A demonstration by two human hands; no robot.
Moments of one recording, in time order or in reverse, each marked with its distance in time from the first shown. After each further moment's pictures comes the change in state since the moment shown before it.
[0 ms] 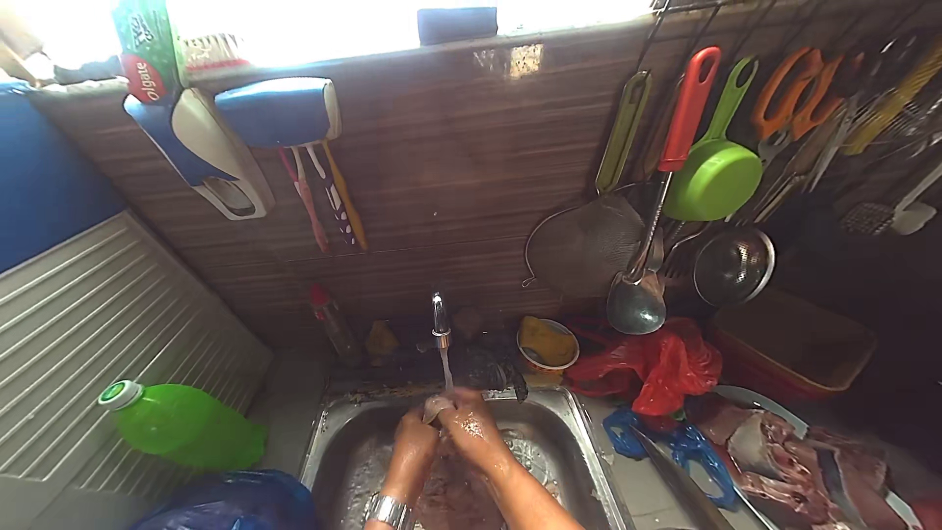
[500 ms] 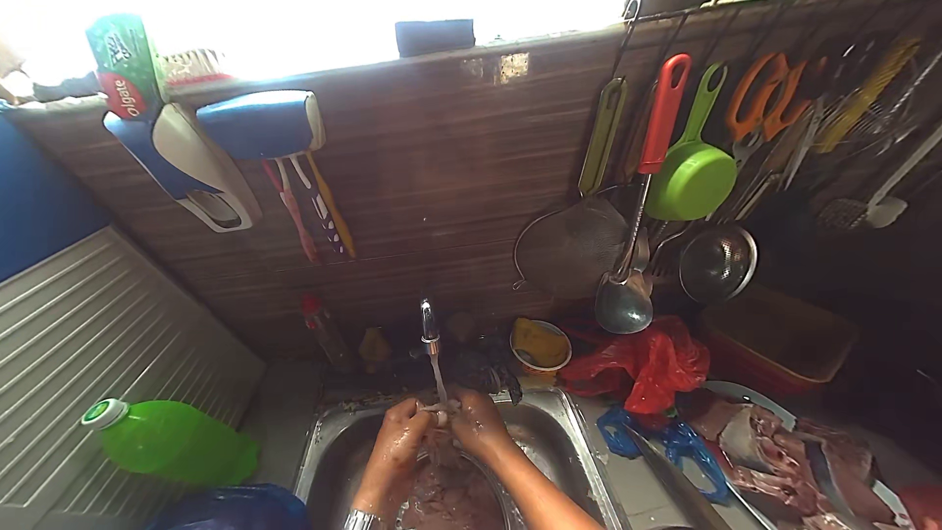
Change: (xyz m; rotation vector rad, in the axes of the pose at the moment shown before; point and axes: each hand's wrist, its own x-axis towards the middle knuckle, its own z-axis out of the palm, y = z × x) left_hand -0.015 0.028 -0.023 -0.539 -0.148 0.173; right_hand 0.021 0.002 -0.031 -0.742 -0.062 0.028
